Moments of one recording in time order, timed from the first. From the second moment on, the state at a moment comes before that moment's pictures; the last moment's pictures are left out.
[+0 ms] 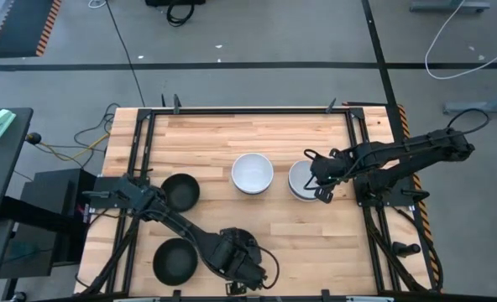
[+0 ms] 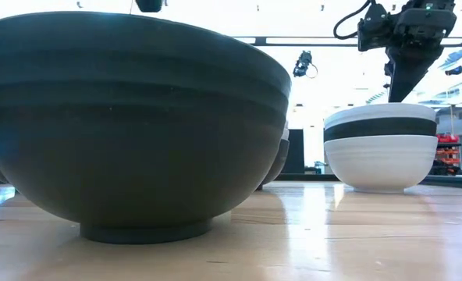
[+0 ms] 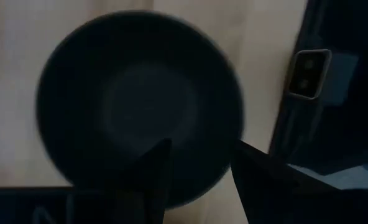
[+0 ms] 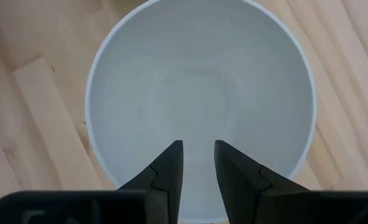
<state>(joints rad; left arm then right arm) -0.58 2.32 2.31 -1.37 -0.06 -0.72 0.13 1.09 0.87 -1.04 0.18 0.58</state>
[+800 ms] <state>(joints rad) -0.60 2.40 2.32 -1.34 0.02 -0.77 0.13 1.09 0.88 -1.04 0.18 0.57</state>
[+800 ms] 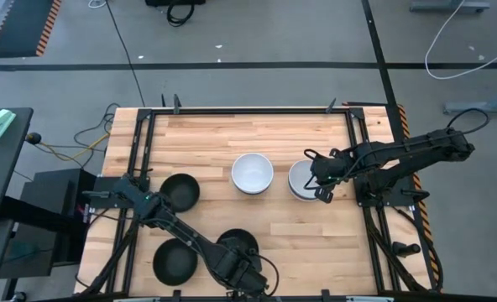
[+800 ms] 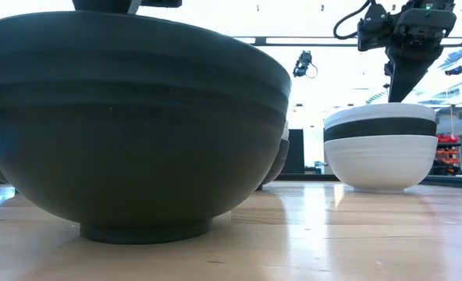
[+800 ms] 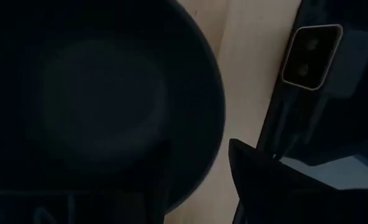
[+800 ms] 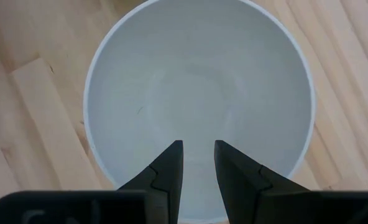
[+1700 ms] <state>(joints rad) -0.59 2.47 2.32 -1.37 -0.06 -0.70 0.13 1.09 0.88 -1.04 0.18 0.57</state>
